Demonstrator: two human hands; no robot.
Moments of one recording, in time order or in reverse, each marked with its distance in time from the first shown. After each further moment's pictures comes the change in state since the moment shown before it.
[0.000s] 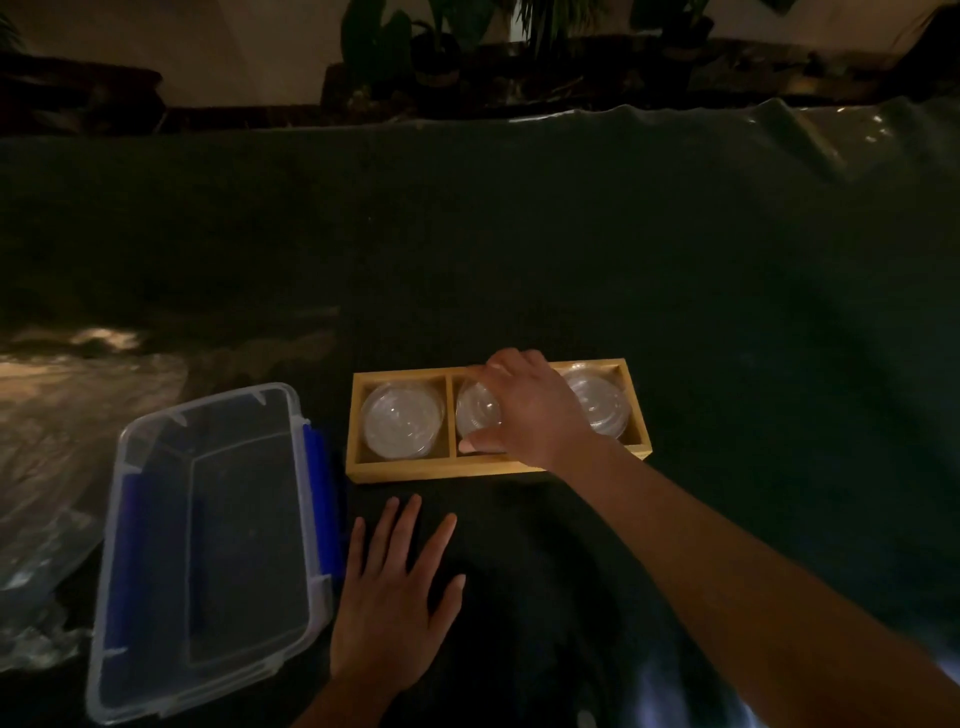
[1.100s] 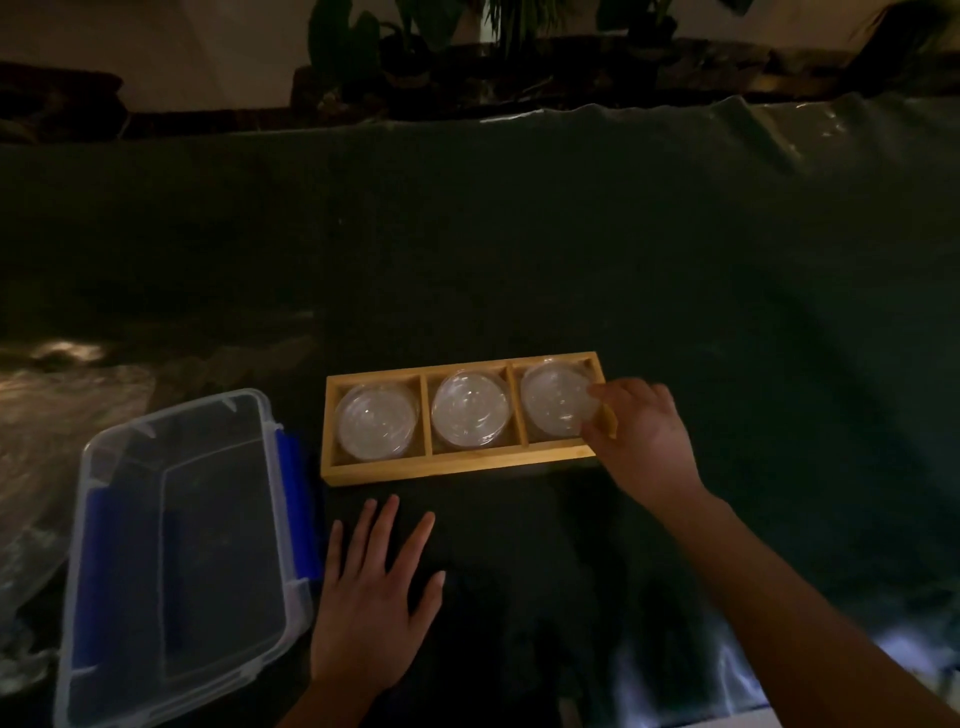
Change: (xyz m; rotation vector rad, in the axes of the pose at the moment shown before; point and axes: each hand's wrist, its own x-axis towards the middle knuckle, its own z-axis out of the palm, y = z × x) left_hand 0.000 -0.004 0.003 0.013 -0.009 0.013; right_hand -0.097 0.082 -0.009 0.027 0.257 0.406
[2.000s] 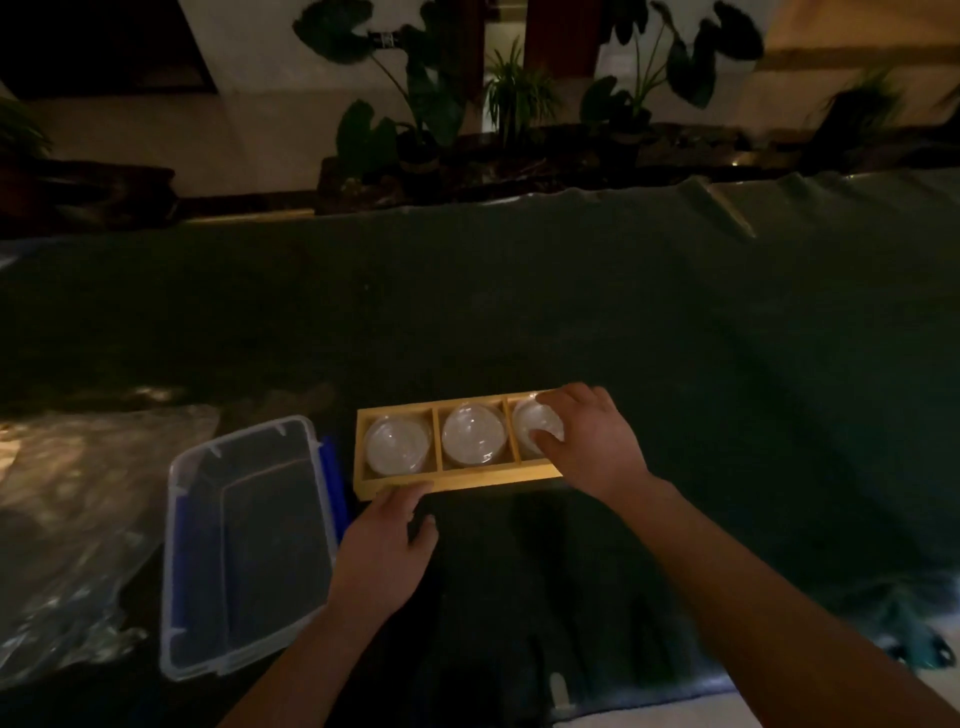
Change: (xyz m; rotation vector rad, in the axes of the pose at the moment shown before) left_hand -0.001 0.029 -0.119 -0.417 0.145 -0.037; right_hand -0.015 -0.064 -0.067 0.040 -0.039 -0.190
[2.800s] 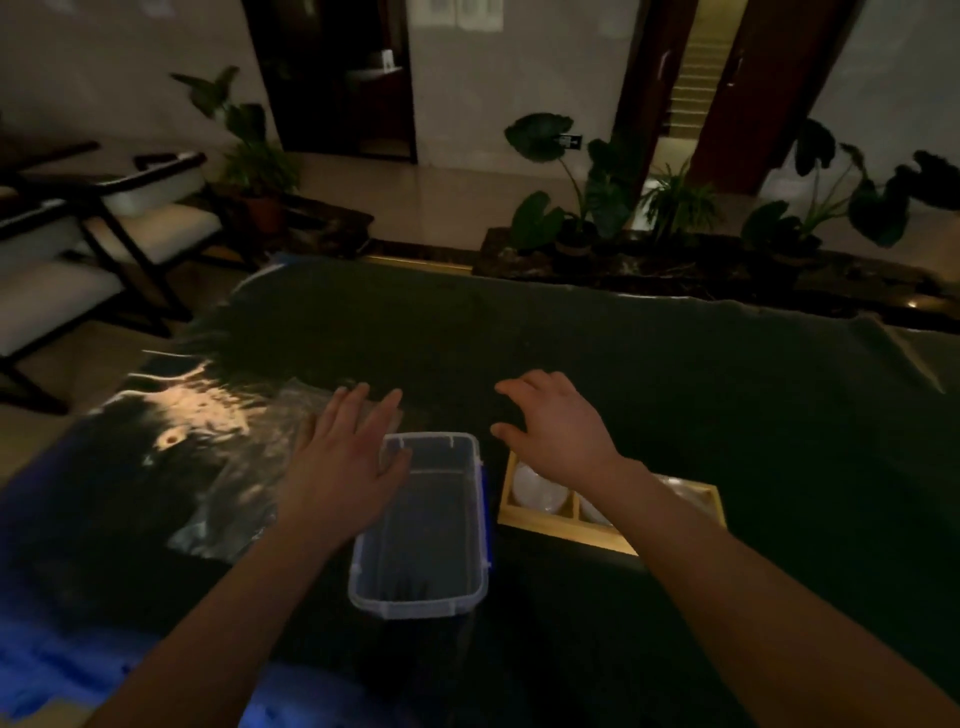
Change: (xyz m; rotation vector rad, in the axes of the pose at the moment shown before) left_hand -0.064 -0.057 -0.212 0.382 0.344 -0.212; right_hand 0.042 -0.232 -0.017 -0.043 -0.042 -0.514
